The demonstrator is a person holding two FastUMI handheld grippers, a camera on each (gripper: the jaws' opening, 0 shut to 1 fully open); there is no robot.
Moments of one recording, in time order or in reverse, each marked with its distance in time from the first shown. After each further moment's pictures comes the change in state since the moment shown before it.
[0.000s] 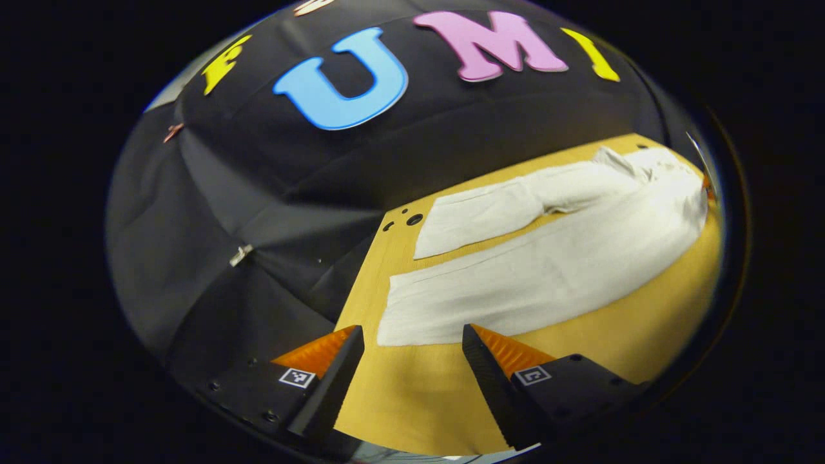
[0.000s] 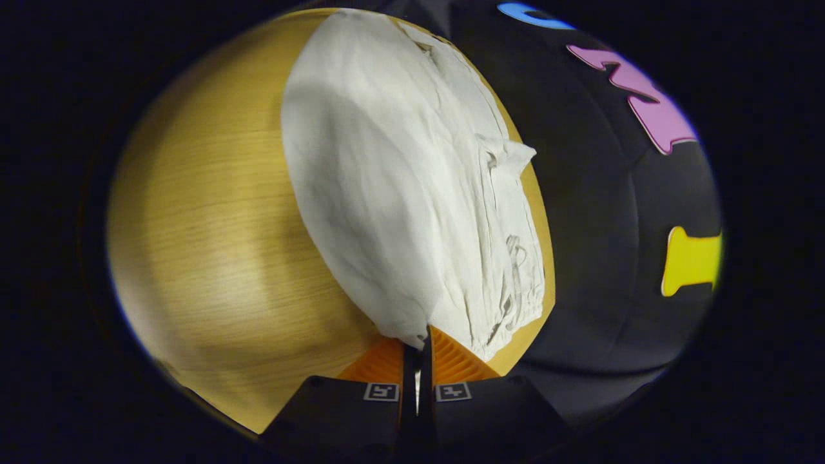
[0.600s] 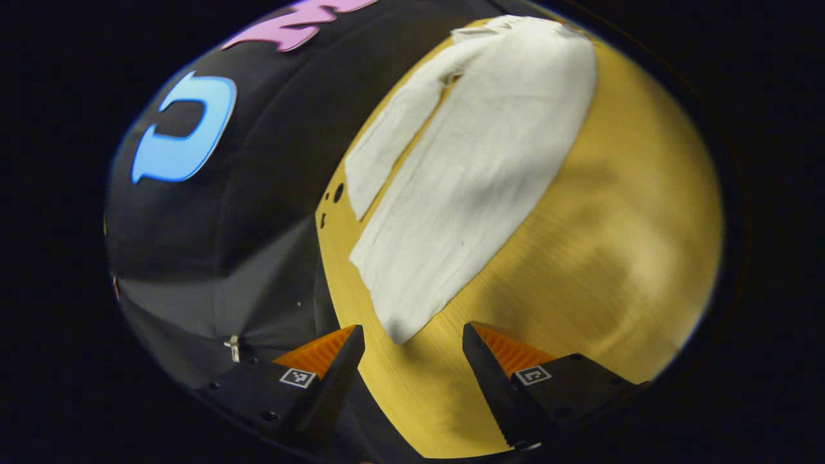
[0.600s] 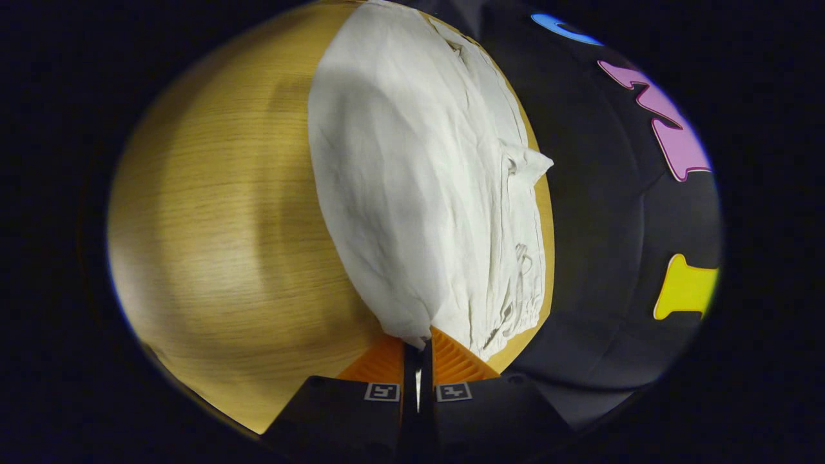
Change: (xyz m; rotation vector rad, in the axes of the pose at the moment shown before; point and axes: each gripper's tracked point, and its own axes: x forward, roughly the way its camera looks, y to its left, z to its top) left arm 0.098 0.014 -0.085 0.714 0.088 -0.173; right arm -0.004 0.007 0.002 -0.165 0.031 -0.026
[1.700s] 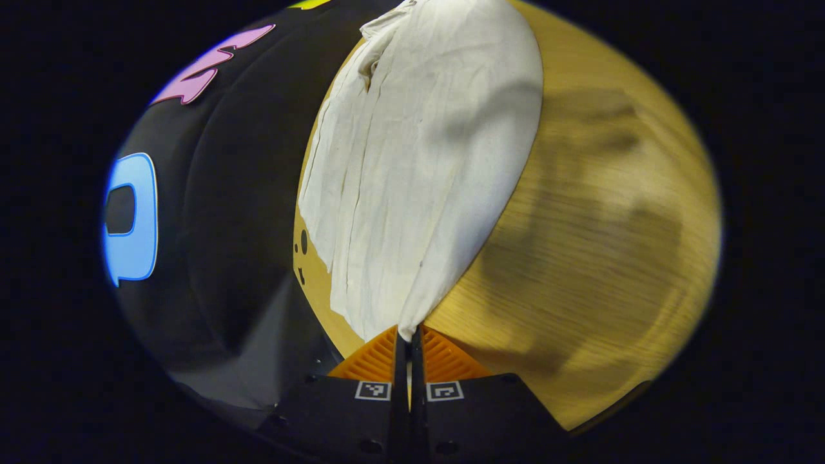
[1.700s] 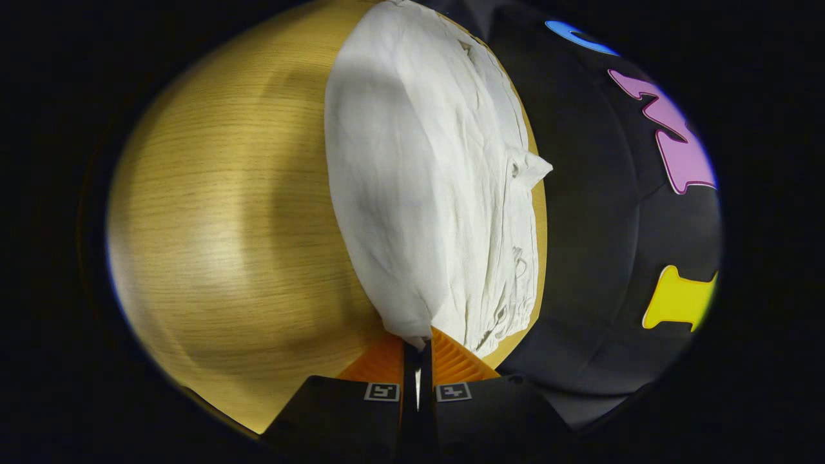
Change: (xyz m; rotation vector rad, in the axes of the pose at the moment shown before) left arm 0.056 0.004 0.032 0.286 -0.050 -0.051; right arm 0.000 -0.002 0.002 -0.023 0.031 -0.047
